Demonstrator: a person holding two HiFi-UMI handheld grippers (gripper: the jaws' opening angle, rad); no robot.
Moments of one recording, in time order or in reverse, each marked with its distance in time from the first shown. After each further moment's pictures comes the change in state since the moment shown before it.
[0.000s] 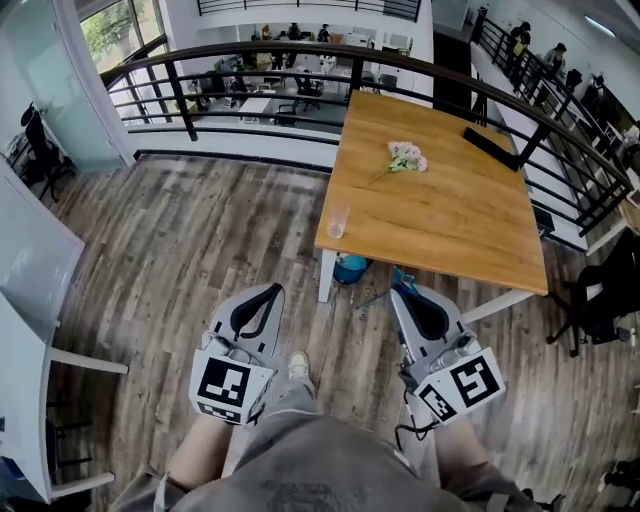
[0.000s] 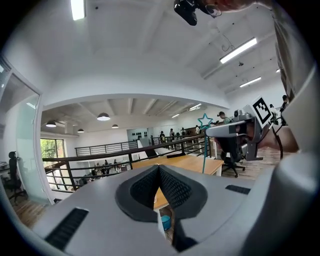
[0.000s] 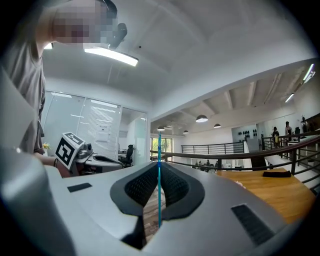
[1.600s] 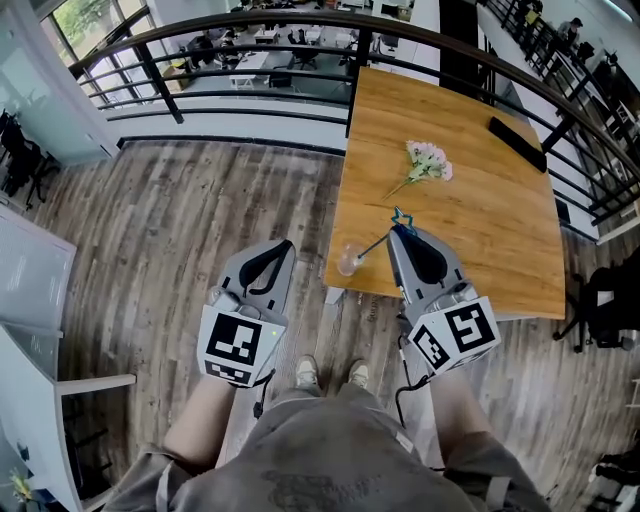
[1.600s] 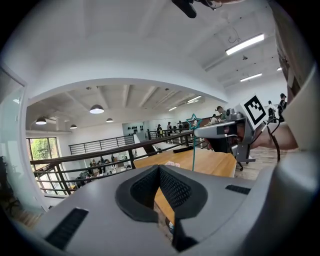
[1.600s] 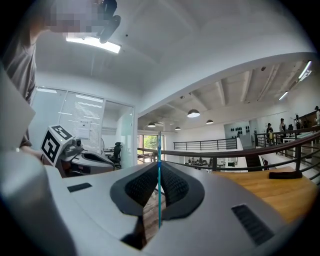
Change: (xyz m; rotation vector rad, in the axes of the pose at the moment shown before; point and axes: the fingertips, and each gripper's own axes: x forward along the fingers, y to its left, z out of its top) left arm 0.221 0.143 -0.006 0.023 0.079 -0.068; right arm 0.232 -0.164 -0.021 0.028 0.040 -0.092
